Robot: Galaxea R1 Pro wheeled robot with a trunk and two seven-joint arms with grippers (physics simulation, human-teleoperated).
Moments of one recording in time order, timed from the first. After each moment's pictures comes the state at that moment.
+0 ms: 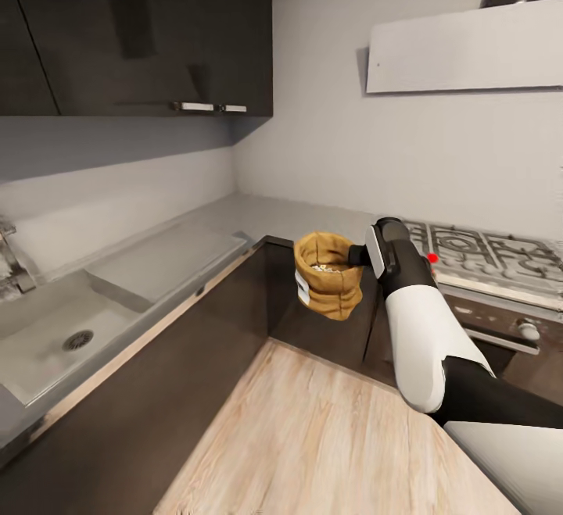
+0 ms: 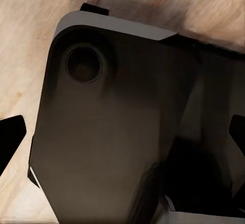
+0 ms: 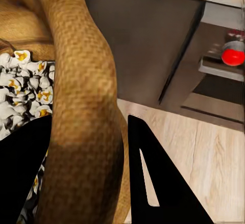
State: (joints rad) left arm 0.00 -0.05 0.02 -0.21 0.25 0.06 0.04; right arm -1.23 0.17 -0.30 -0.75 0.20 1.04 -0.18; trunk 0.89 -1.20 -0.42
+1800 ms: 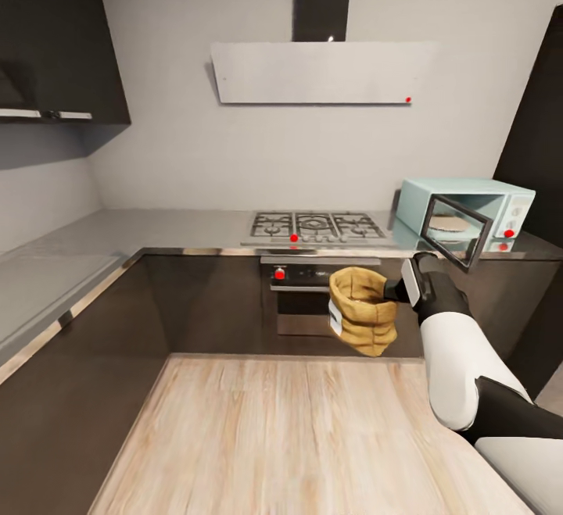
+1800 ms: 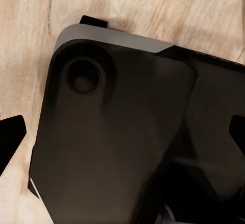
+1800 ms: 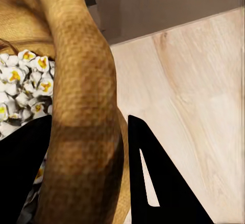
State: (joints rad) left arm 0.00 -0.05 0.02 -0.21 0.24 0.05 0.04; right arm -1.12 0.02 -0.41 -0.70 0.20 1.04 -0.18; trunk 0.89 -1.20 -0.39
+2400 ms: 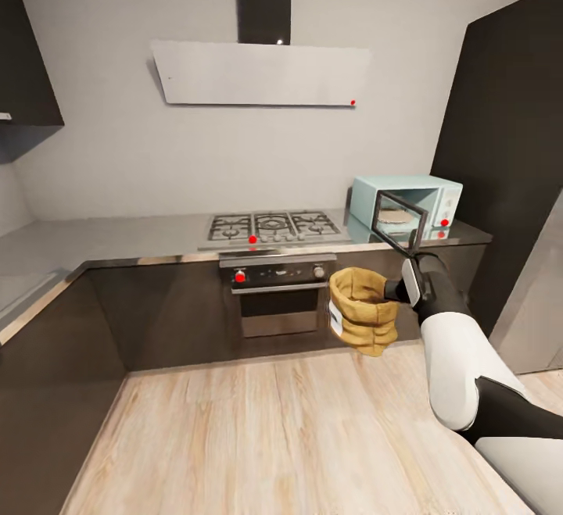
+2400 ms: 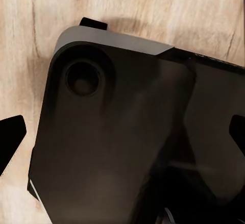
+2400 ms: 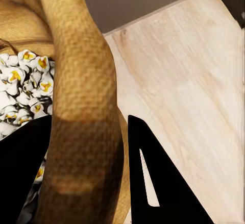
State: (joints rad) left arm 0.00 -0.05 0.02 -0.21 0.24 0.05 0.04; right arm -1.12 0.02 -0.41 -0.70 0.20 1.04 -0.18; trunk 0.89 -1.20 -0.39
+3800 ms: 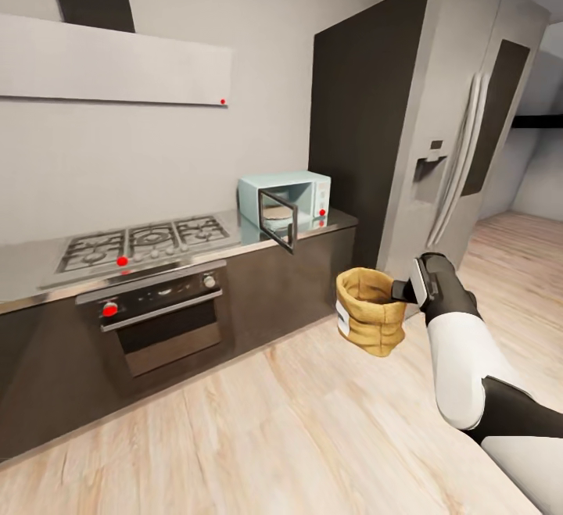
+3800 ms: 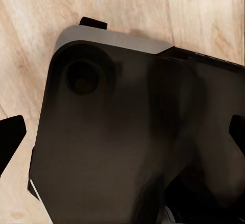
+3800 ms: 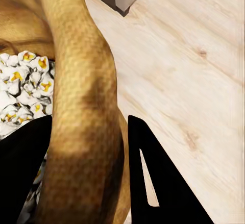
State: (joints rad) left arm 0.00 -0.05 0.02 -0.21 0.24 0.05 0.03; right arm -1.12 -0.01 -0.41 -0.70 0.21 1.04 -0.18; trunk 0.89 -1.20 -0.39
